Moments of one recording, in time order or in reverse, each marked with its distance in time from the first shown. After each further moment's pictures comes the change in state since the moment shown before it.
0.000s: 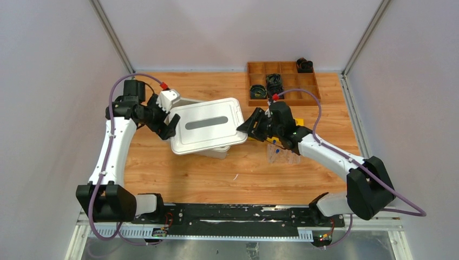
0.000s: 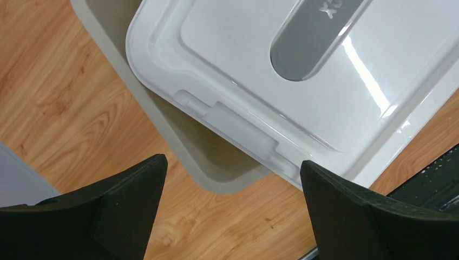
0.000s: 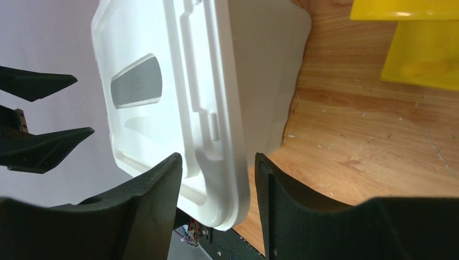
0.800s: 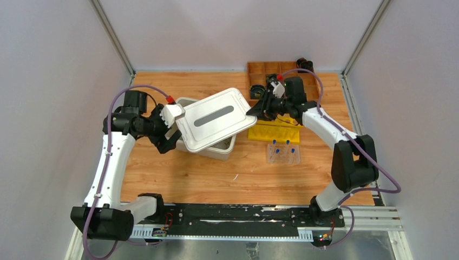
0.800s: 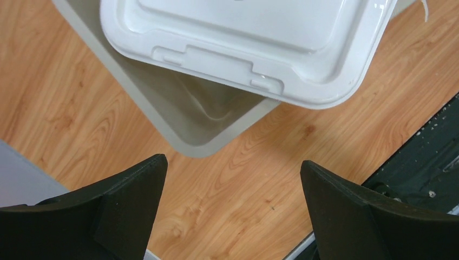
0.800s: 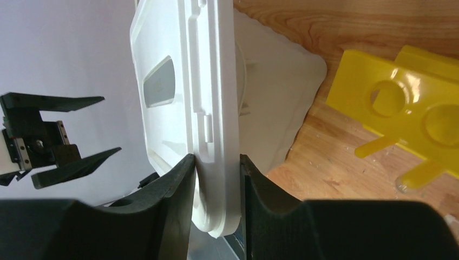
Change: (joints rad) left arm -0.055 -0.144 -0.046 -0.117 0.019 0.129; right arm -0.274 0.231 0.273 -0.143 -0.456 -0.193
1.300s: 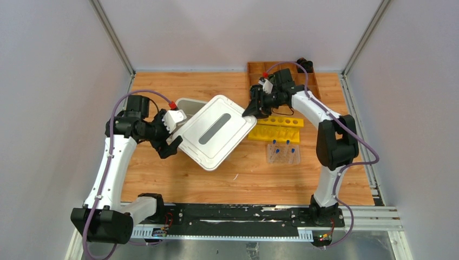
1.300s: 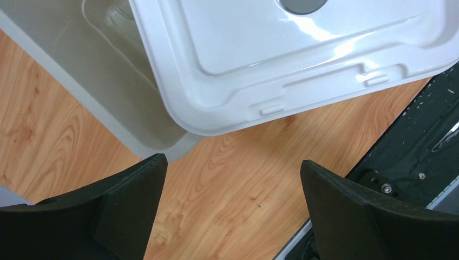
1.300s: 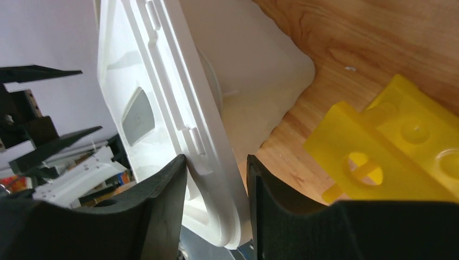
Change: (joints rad) left arm -0.019 -0.031 -0.086 -0.004 0.024 0.042; right arm -0.009 0.333 0.403 -0.404 -0.145 -0.364
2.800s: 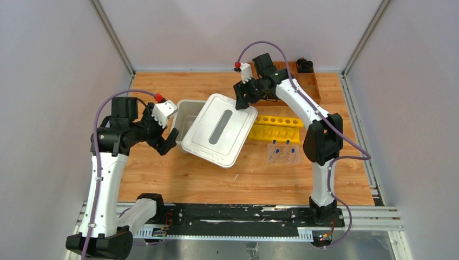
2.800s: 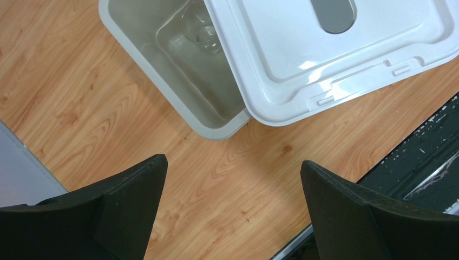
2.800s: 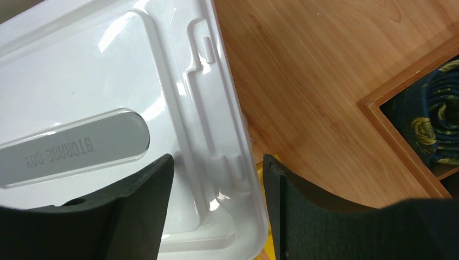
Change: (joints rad) left arm 0.000 -0.138 0.096 0.029 -0.008 -0.232; right arm 0.153 0.111 0.395 -0.233 0.378 -0.608
